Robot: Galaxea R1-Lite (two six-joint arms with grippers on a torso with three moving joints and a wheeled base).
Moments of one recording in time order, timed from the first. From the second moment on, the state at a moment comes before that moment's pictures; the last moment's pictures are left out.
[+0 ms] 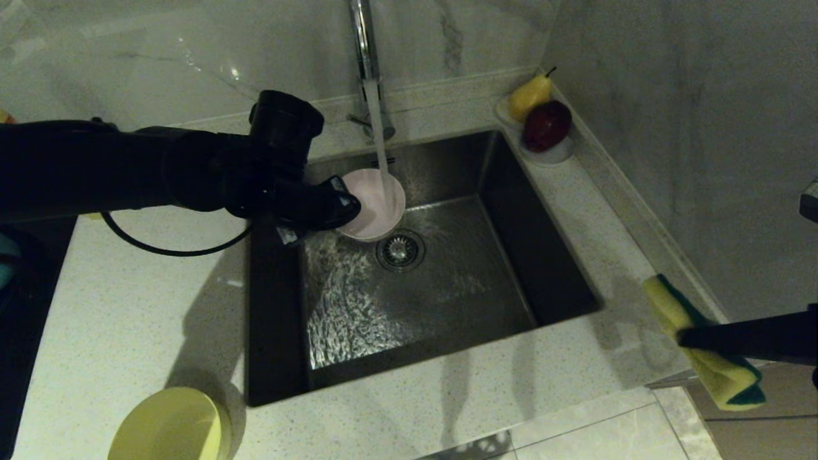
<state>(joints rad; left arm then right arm) -0.41 1.98 -1.73 0.32 0.19 -0.72 0.38 1.15 -1.11 0.52 0.44 0.51</state>
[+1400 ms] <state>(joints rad) -0.47 1.91 -1.65 0.30 0.45 -0.69 0.39 1.13 -1.10 0.52 0.45 0.51</state>
